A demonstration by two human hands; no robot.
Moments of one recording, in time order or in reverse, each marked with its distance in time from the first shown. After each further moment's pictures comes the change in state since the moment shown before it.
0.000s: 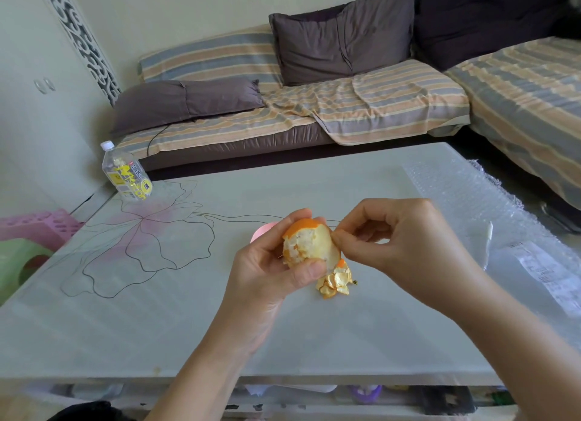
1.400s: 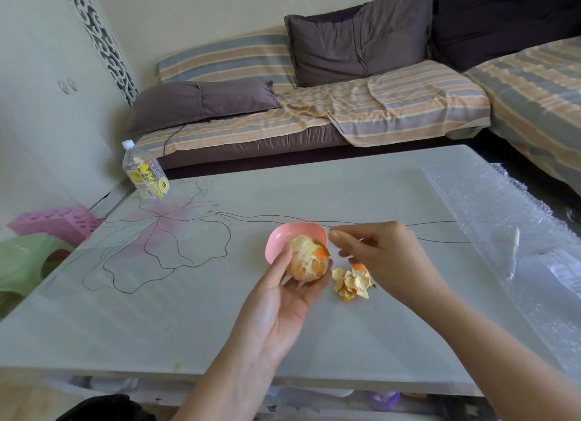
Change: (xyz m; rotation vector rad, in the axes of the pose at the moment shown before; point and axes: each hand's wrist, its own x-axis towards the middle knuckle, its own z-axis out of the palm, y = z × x) left_hand -0.002 -0.011 -0.012 -0.615 0.399 -0.373; right_hand 0.022 0.042 0.048 -0.009 -0.033 0.267
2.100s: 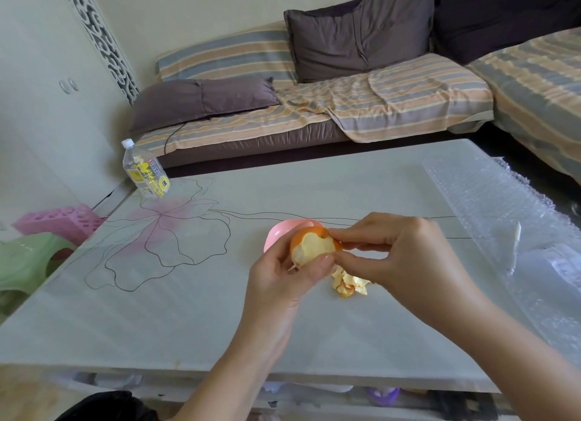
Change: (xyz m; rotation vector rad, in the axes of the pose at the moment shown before) left_hand 0.000 -0.007 -0.002 0.654 -0.156 0.409; right_hand -0.027 -0.015 -0.020 -0.006 0.014 -0.305
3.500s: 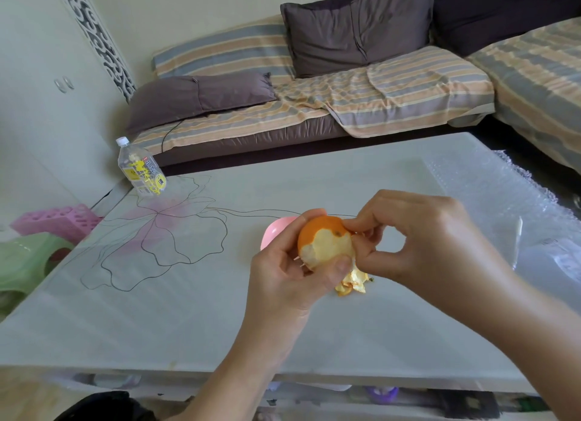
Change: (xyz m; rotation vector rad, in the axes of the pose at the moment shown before) left_hand -0.006 0.014 0.021 0.042 -0.071 0.131; right_hand 0.004 -0.008 -0.022 -0.353 0.062 -0.345
